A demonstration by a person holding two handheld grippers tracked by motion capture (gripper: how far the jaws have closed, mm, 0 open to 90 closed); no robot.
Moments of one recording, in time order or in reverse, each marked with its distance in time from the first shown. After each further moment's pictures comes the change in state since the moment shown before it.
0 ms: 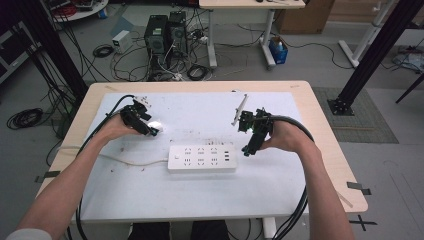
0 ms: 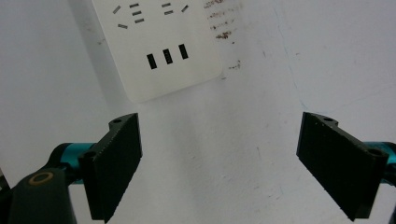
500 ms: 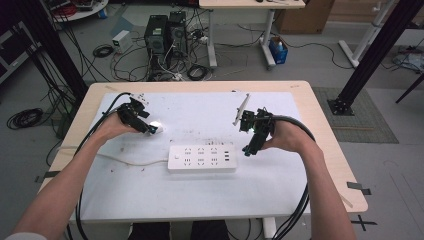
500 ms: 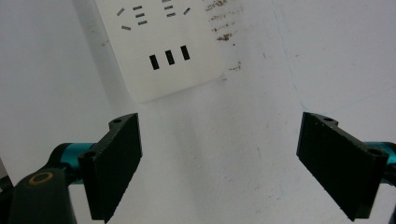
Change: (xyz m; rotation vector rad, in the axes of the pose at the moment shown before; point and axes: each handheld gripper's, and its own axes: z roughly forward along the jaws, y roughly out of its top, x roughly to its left) left arm -0.003 0.002 -0.013 -0.031 0.016 -0.031; right arm 0.000 -0.002 -0.003 -0.018 0.005 -0.001
